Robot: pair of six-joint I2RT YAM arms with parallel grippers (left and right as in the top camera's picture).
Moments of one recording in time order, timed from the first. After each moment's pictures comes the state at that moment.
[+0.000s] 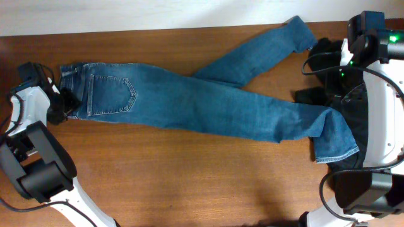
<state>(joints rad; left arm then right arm) 0.44 2.14 1.62 -0.78 0.06 -0.25 -0.16 1.78 1.98 -1.62 0.16 0.05</state>
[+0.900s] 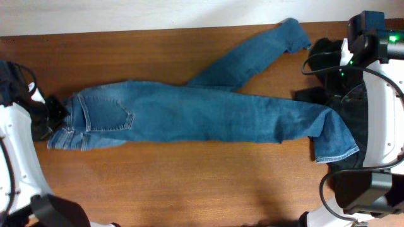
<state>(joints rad) 0.44 1.66 1.62 -1.32 0.07 -0.25 -0.16 1.78 1.98 -1.62 0.16 0.05</state>
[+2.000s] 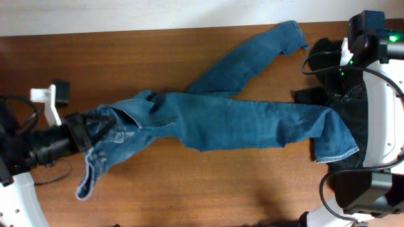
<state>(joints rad) 0.44 1.24 1.62 -1.60 1.04 0.14 -0.16 1.78 1.98 -1.61 0.16 0.05</state>
